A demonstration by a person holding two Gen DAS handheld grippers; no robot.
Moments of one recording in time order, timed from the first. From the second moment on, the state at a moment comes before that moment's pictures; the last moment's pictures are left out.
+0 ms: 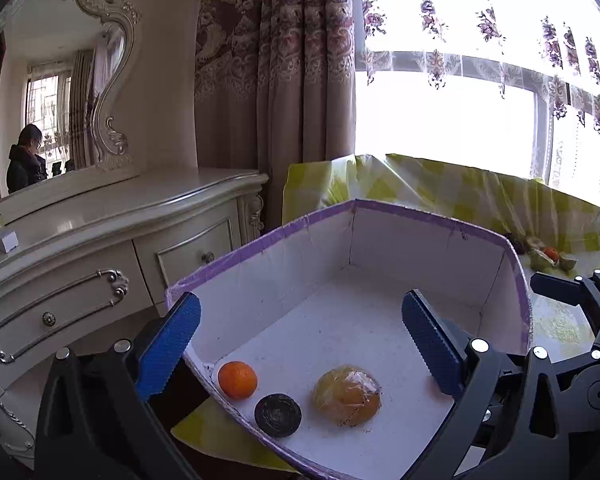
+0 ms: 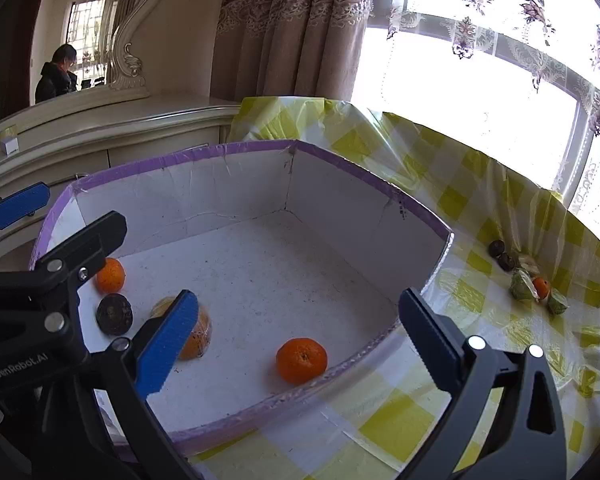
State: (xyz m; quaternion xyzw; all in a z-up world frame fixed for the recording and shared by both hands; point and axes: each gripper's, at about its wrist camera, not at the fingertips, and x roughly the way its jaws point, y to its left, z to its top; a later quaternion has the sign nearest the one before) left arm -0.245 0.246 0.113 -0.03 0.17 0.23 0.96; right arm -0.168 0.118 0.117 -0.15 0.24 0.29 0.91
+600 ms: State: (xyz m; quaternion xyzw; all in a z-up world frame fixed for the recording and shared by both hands) left arm -0.177 0.054 0.136 0.04 0.14 -0.06 0.99; right arm -0.091 -0.117 0.095 0.12 0.26 0.08 0.95
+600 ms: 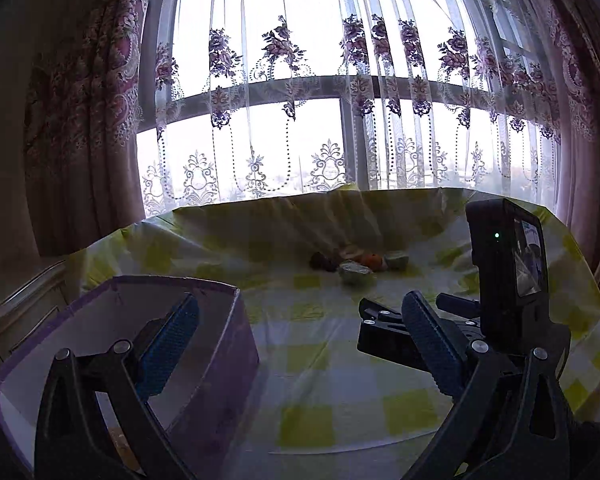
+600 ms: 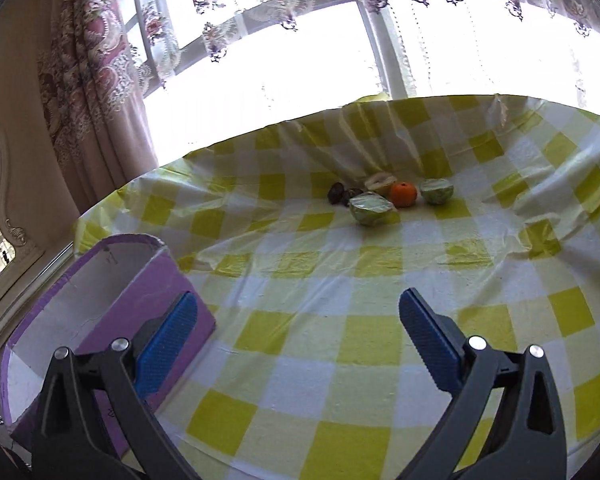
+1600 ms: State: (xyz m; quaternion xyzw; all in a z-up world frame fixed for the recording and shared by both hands) left arm 0.025 0.063 0.009 -0.20 0.39 -0.07 0.90; right arm 0.073 -0.218 0.033 0.09 0.40 -0.05 0.91
